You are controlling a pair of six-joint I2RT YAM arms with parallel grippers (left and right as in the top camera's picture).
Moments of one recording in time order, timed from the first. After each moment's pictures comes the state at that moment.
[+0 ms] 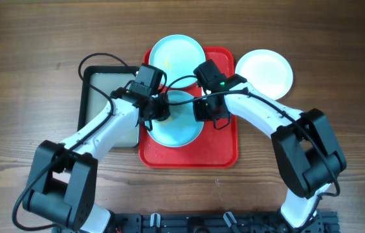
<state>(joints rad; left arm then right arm) -0.40 1.69 1.02 -0.52 0.07 -0.52 0.54 1.94 1.25 -0.68 -0.15 0.42</state>
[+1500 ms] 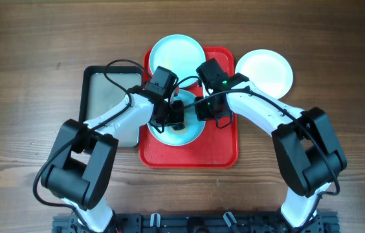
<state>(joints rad) -0.46 1.85 1.07 -0.53 0.30 -0.48 0.52 1.95 1.25 -0.68 -0.16 0.36</state>
